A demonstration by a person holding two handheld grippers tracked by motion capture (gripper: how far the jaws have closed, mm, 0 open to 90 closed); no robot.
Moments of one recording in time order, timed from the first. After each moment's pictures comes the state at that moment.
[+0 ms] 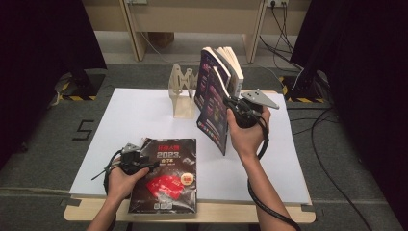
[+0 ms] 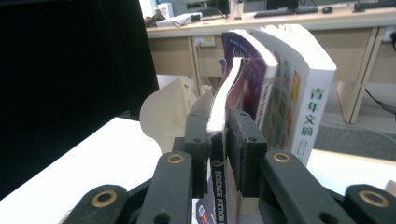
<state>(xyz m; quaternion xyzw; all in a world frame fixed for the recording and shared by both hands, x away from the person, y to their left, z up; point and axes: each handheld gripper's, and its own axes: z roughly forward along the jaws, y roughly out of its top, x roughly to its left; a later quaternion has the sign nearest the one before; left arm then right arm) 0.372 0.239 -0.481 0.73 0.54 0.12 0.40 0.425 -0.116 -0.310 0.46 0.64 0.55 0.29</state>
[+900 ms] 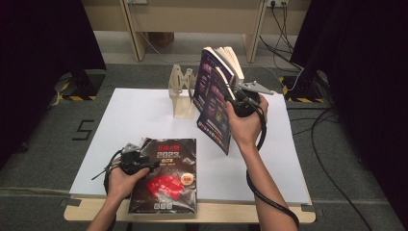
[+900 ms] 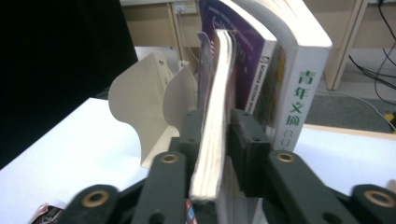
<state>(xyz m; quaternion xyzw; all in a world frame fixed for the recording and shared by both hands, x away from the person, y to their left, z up) 0.372 0.239 -0.481 0.73 0.53 0.12 0.41 0.456 -0.114 -0.309 0.51 0.66 0.48 0.27</state>
